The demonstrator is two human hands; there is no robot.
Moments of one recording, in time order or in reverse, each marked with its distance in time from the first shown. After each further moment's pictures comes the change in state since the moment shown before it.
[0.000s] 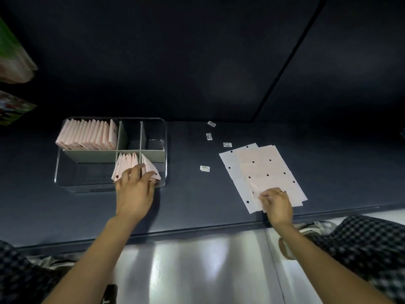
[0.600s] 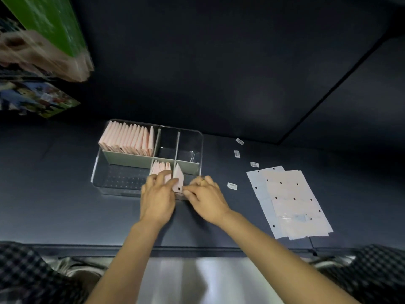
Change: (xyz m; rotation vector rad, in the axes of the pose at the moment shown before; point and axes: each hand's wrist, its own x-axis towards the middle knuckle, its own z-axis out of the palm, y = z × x) left_hand 0.015 -0.035 0.001 -0.144 0.001 -0.006; right_hand -0.034 -0.262 0.047 -0.067 -0.357 -0.722
